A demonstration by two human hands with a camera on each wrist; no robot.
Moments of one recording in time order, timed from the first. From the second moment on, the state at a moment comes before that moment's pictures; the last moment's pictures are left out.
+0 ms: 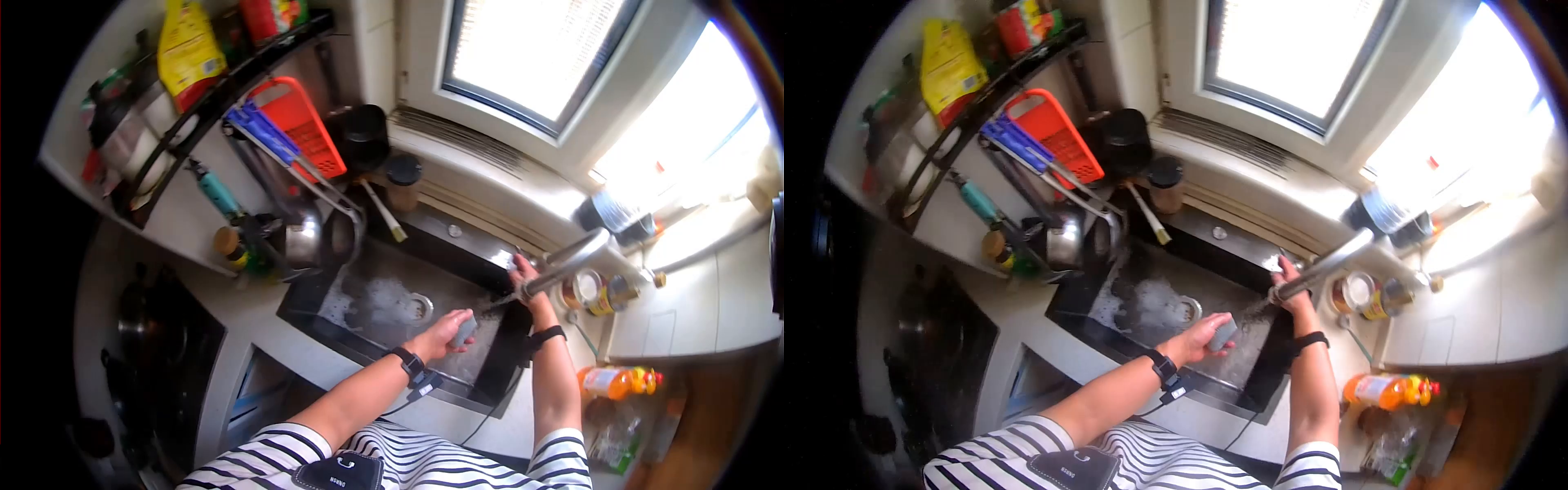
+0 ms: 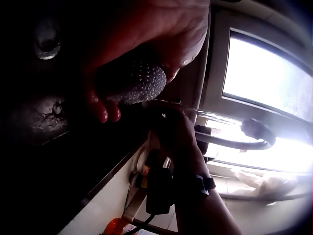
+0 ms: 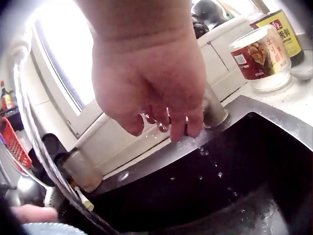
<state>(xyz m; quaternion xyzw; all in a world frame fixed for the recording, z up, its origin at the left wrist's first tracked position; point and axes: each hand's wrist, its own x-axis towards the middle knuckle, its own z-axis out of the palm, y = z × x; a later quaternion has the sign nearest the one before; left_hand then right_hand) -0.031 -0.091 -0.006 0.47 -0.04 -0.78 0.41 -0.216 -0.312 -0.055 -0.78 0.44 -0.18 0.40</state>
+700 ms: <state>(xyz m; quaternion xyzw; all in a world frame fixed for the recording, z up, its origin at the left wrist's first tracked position) -0.002 -0.026 0.028 0.27 -0.04 -0.84 0.47 -0.134 -0.062 0.023 -0.70 0.50 -0.24 0.45</state>
